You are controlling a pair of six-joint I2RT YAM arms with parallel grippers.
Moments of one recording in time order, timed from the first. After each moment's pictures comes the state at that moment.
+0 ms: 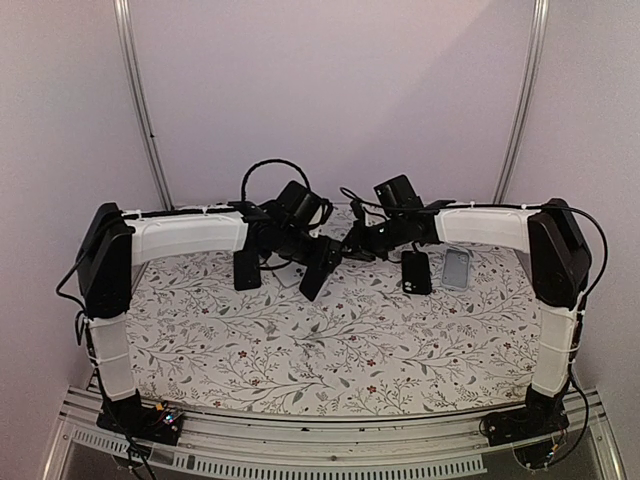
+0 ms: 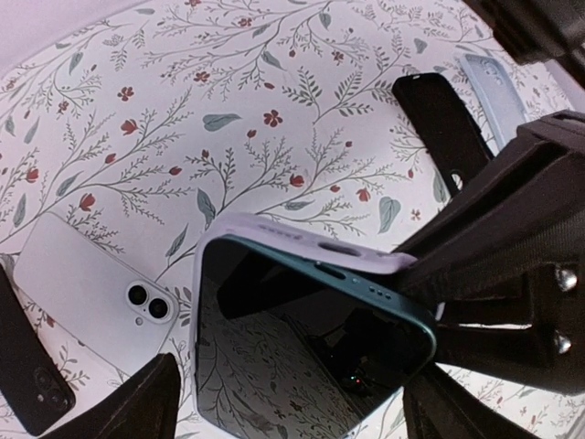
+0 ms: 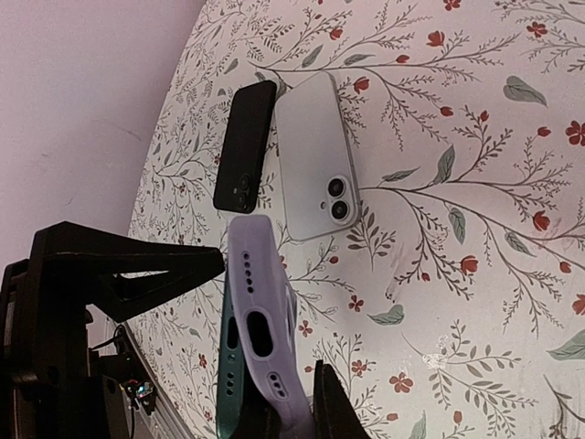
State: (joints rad) left arm -0.82 1.96 1.55 -0.41 -0.12 -0.33; right arm 0.67 1.99 1.51 -0.25 -0.45 0.63
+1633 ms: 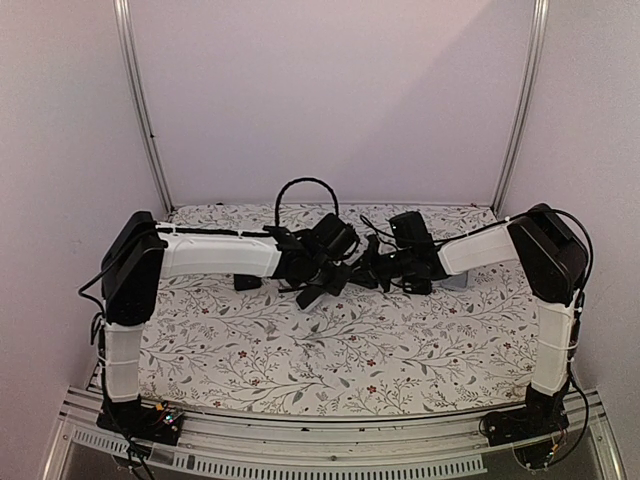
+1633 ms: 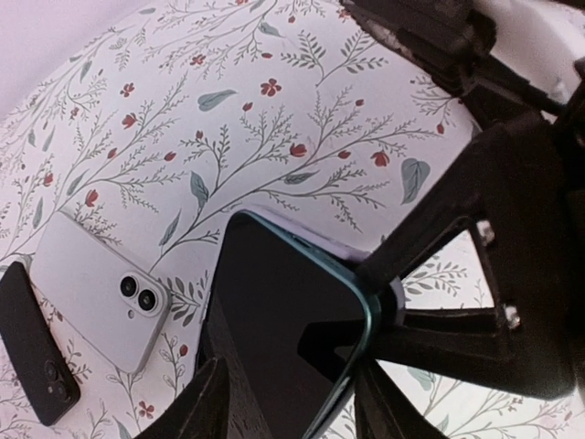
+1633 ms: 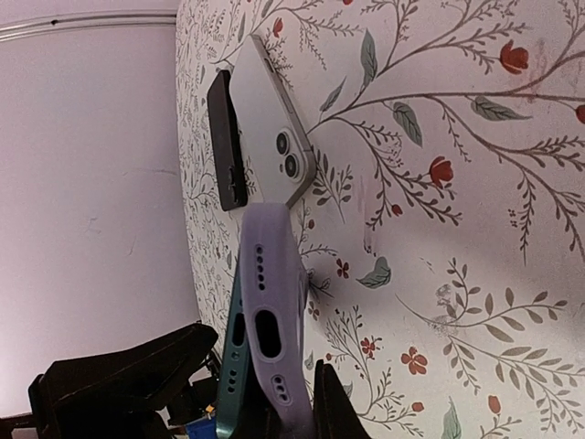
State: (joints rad) left arm -0.95 2.08 1.58 -0.41 -0.39 -0.28; right arm 0.63 2.02 1.19 0.20 -0.60 1.08
